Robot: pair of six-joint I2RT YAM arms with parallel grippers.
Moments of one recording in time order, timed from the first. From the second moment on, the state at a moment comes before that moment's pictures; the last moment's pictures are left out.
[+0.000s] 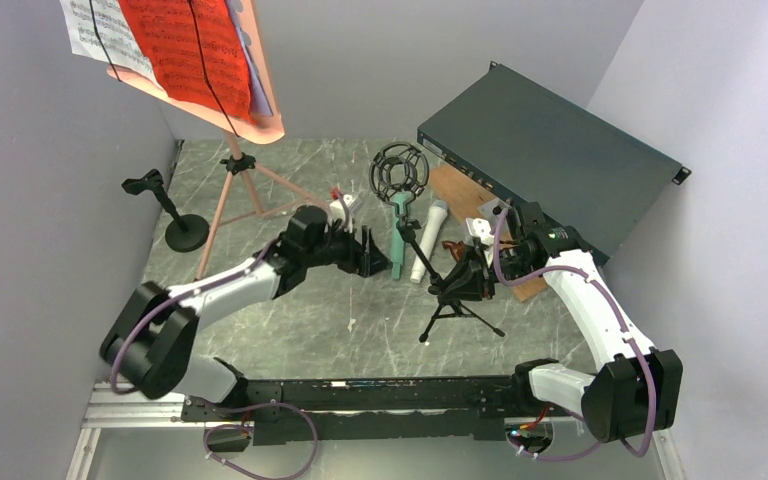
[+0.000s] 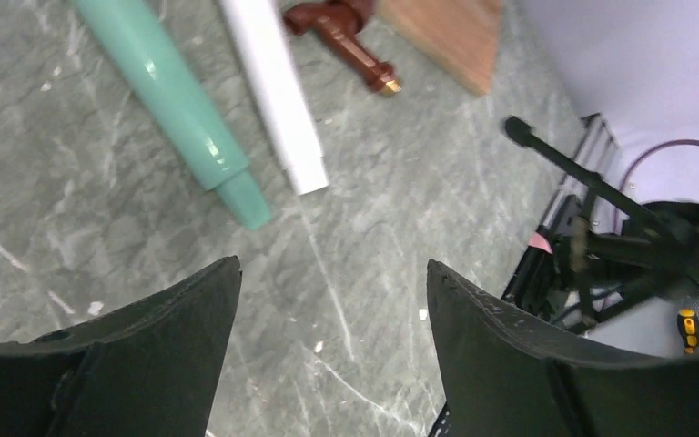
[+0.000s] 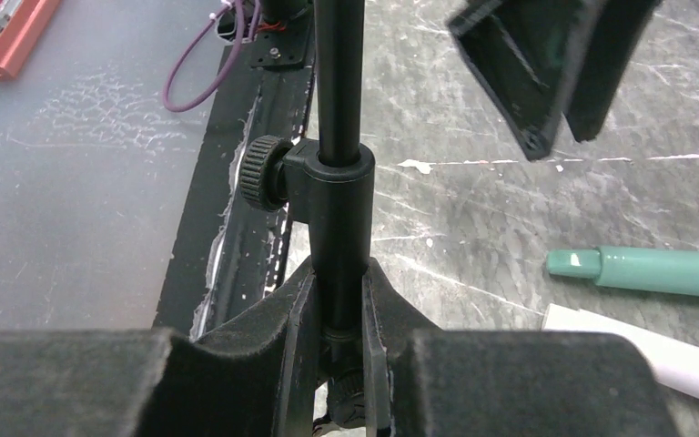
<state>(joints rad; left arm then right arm) -0.61 1.47 0.82 0.17 0.45 -0.46 0.18 1.16 0.95 -1.09 -1.32 -1.13</state>
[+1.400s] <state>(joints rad) -0.97 1.28 0.70 0.75 0.26 -0.36 0.18 1.15 0.92 -0.97 -1.34 -0.96</state>
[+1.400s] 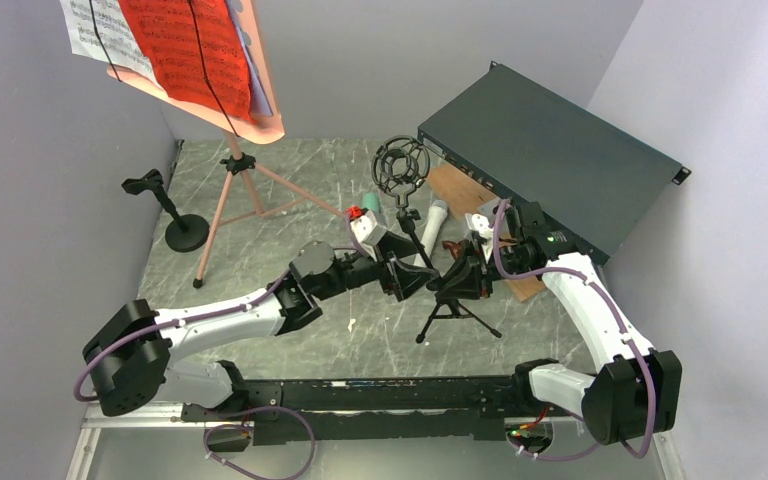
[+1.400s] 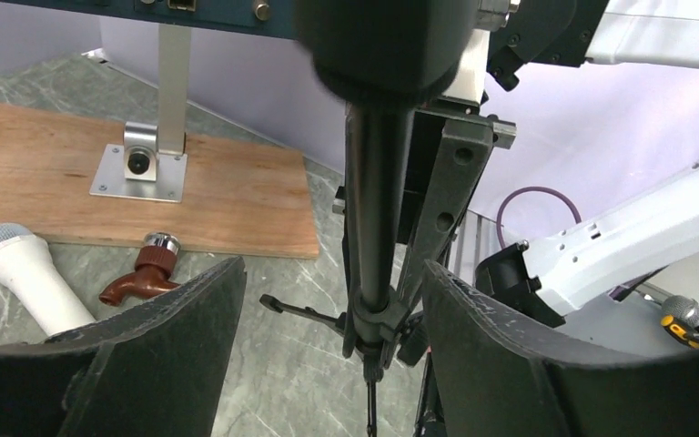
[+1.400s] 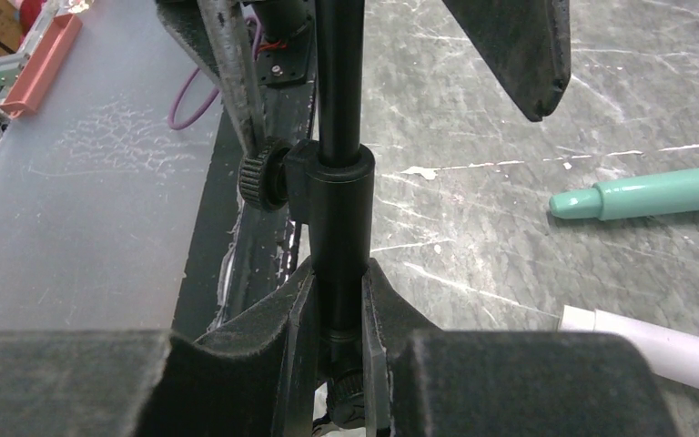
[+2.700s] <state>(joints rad) -0.84 1.43 1.13 0.47 0.89 -0.25 0.23 1.15 0.91 -0.84 -1.42 -0.97</state>
